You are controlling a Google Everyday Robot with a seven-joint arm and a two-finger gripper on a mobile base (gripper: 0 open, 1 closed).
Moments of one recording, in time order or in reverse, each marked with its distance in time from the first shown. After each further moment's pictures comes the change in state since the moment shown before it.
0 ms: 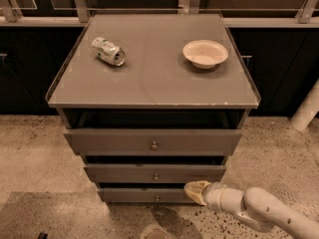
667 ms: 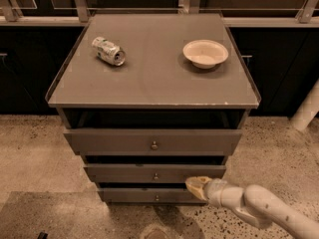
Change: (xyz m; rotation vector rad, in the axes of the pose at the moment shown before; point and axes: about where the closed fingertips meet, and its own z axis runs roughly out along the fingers) arm -0.003 -0.026 0.011 0.033 -0.047 0.025
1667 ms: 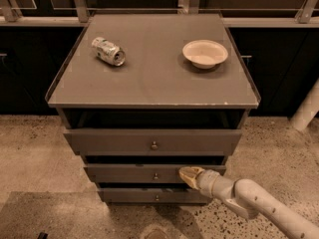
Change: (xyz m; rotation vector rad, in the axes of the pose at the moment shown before) arm -0.024 -0.016 0.036 0.019 -0.089 -0.018
